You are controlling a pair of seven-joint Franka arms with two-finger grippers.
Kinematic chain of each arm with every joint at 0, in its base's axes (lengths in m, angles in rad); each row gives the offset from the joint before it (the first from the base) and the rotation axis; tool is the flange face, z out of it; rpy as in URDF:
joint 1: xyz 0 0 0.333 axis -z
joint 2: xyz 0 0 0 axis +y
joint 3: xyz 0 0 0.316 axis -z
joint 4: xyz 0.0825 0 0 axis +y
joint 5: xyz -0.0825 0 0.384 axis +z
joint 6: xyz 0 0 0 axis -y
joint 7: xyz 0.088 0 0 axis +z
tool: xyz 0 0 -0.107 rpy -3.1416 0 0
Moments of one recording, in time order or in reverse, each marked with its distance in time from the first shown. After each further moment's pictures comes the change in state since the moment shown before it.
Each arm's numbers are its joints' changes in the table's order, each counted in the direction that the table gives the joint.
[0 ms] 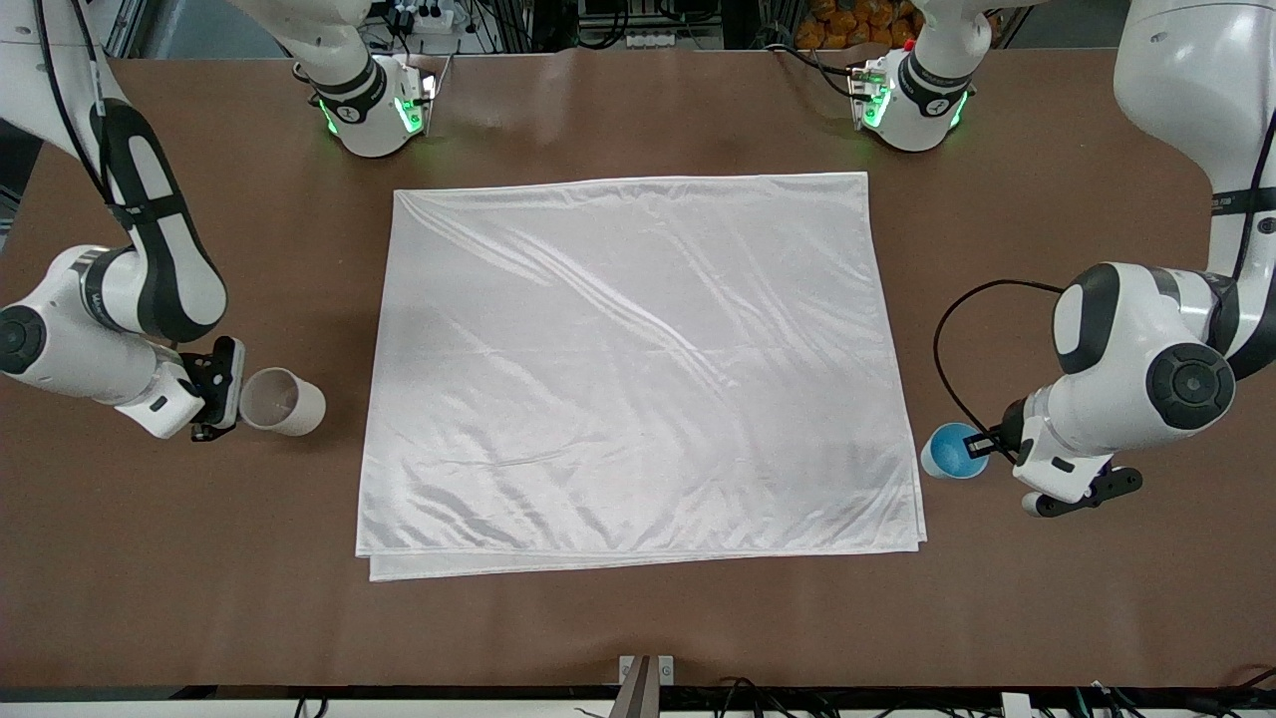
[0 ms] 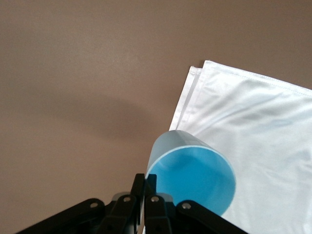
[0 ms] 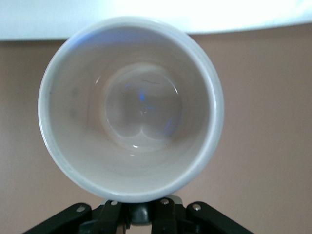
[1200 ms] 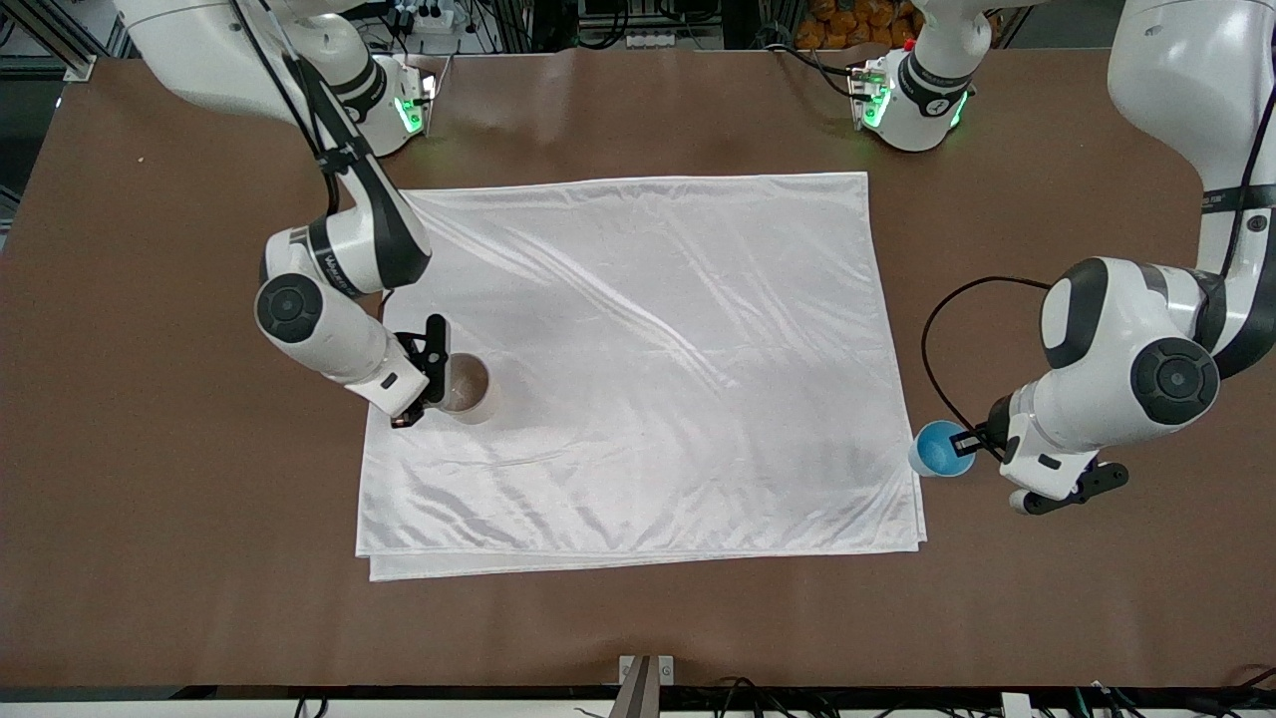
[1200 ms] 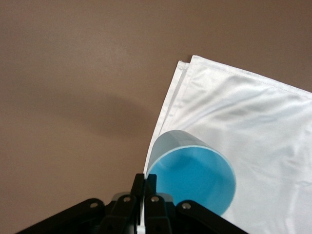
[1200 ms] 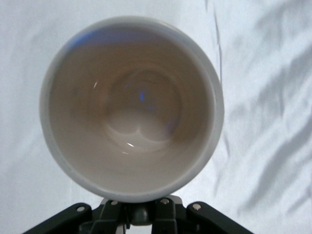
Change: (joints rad) left arm 0.001 -0.005 0.034 0.000 -0.001 -0.007 0.058; right arm -0.480 -0.032 -0.003 0.008 0.004 0.042 -0.420
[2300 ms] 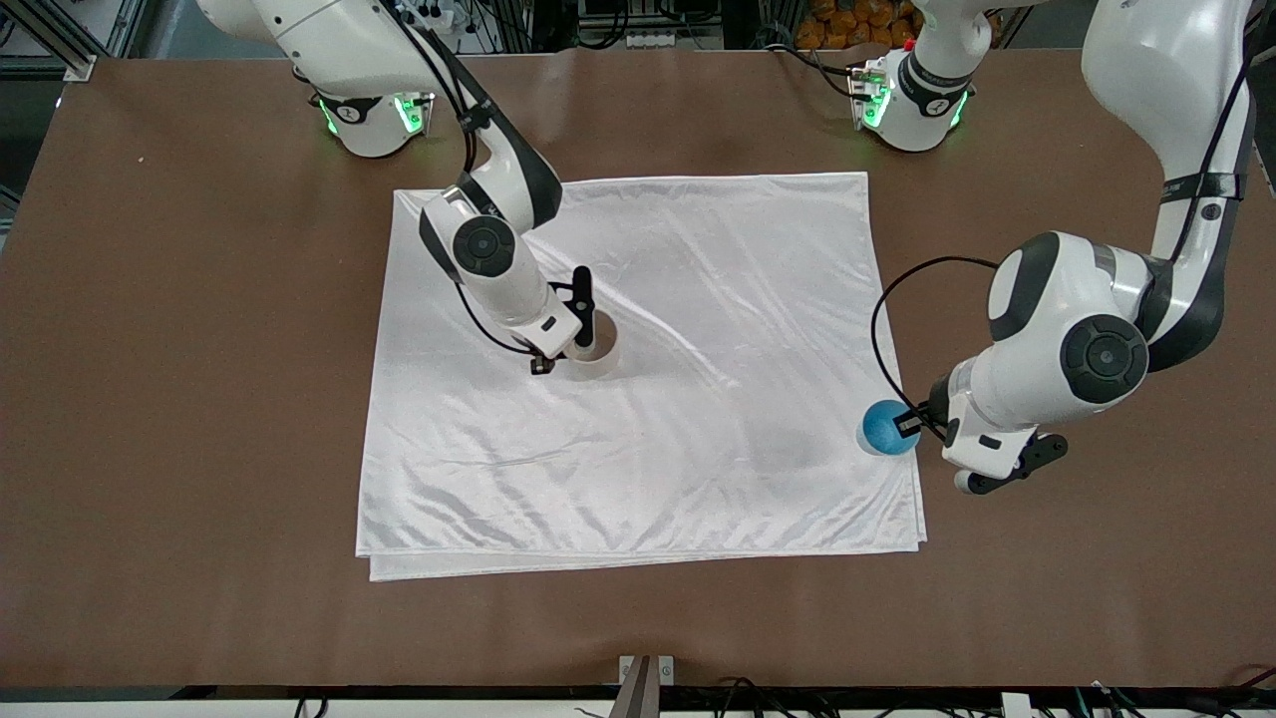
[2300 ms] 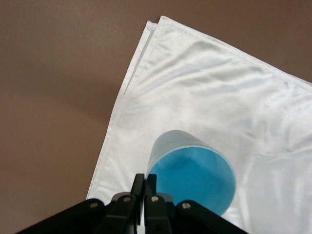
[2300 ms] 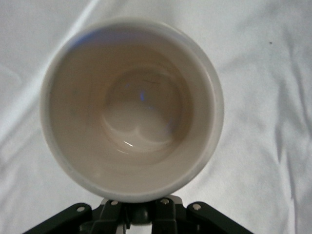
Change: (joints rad) left arm 0.002 -0.018 0.129 0.000 0.000 -0.066 0.216; right arm -0.324 0.086 0.004 -0.013 -0.006 0.090 -0.349
